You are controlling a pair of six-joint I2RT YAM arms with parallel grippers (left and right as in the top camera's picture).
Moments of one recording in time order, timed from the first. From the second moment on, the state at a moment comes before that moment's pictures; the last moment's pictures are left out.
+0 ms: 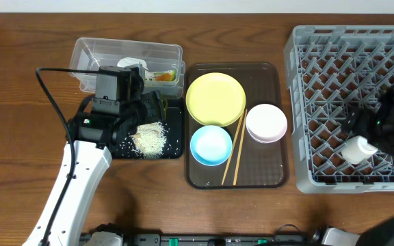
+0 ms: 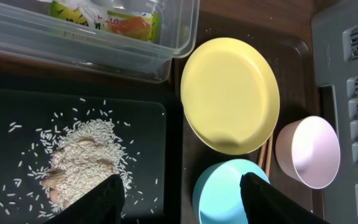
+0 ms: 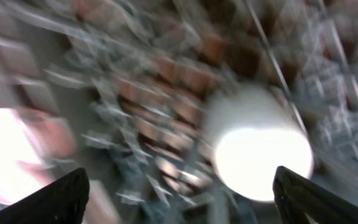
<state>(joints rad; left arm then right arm) -0.18 1.28 1.09 -0.71 0.23 -0.40 -0.41 1.43 1.21 -1.03 -0.15 0.10</state>
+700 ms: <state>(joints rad) -0.18 1.28 1.09 -0.73 0.23 -0.40 0.17 1.63 1.25 -0.85 -0.05 0.11</state>
